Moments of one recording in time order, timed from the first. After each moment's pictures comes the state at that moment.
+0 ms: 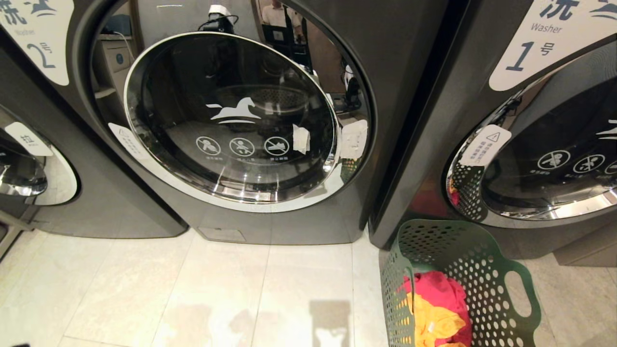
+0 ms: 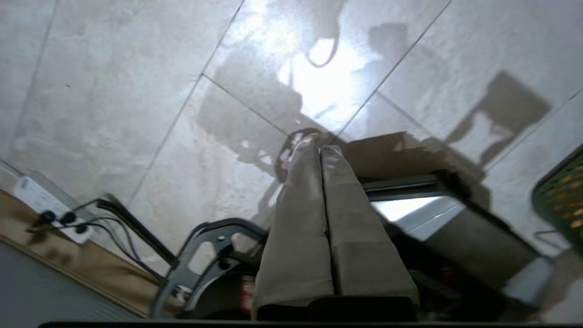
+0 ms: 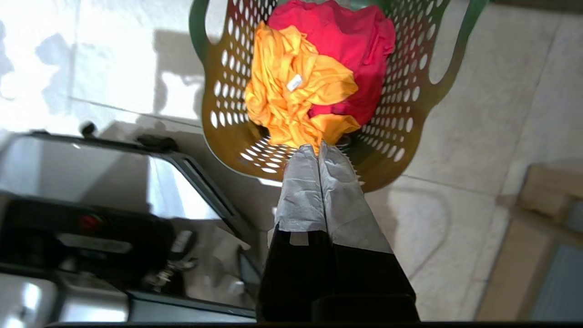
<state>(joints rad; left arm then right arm) -0.02 0.89 -0.50 0.52 0.26 -0.48 -0.05 0.69 -0.21 0.08 0.15 -0.11</state>
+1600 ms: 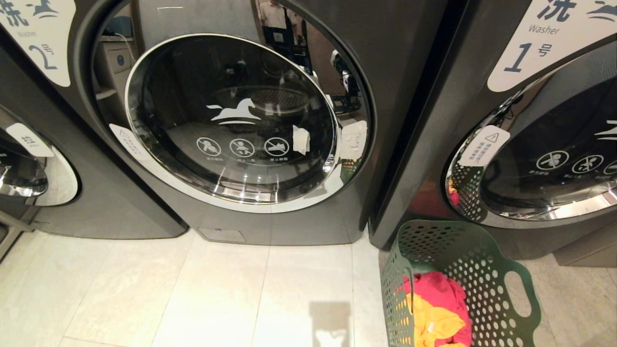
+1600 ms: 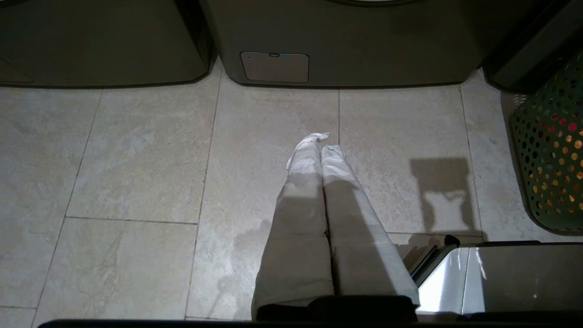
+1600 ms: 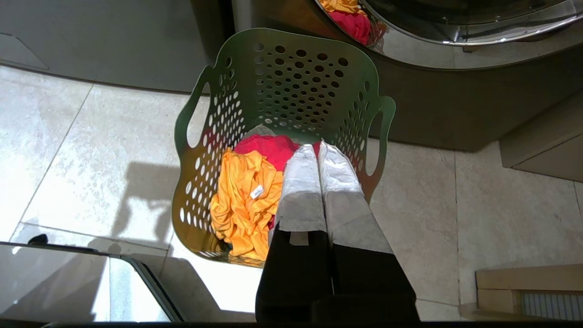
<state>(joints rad) 0.00 0.00 -0.08 0.22 -0.01 0.05 0.00 0.00 -0.04 0.11 0.03 -0.11</state>
